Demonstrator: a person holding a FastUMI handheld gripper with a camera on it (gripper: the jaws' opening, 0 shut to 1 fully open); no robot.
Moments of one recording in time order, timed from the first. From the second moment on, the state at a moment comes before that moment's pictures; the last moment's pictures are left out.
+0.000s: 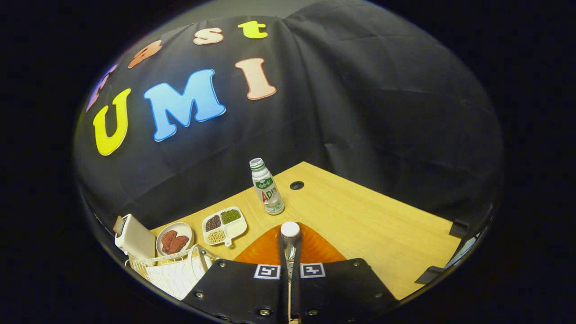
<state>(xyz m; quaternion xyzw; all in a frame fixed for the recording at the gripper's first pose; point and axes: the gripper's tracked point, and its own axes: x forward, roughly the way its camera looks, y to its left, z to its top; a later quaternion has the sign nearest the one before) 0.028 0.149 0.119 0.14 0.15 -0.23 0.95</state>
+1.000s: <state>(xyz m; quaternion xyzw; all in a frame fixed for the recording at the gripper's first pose) -0.108 0.380 0.155 0.03 0.16 -0.01 0.99</state>
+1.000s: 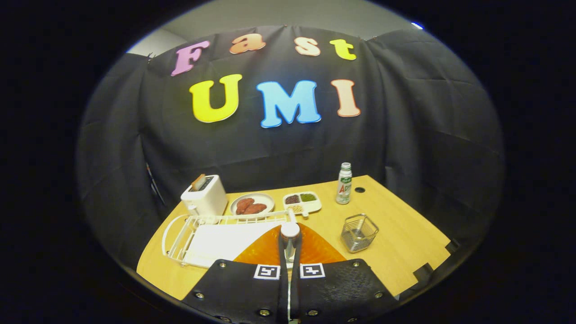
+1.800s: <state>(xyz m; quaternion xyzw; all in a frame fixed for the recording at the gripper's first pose) -0.159 0.462 0.028 -0.05 0.26 0.08 0.96</state>
